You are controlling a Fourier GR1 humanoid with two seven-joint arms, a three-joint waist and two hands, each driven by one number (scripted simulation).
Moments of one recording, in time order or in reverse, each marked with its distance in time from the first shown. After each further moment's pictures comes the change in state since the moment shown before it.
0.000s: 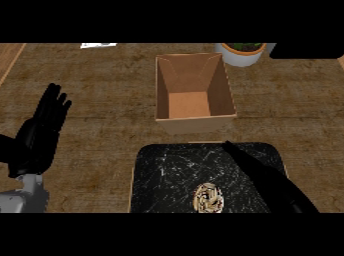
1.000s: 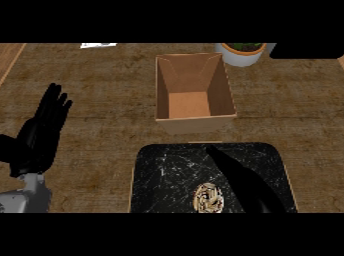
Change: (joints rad) left arm -0.005 -0.052 0.046 0.005 -0.049 -0.050 0.003; right arm 0.026 0.117 0.060 0.196 0.212 -0.035 -0.125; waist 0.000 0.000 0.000
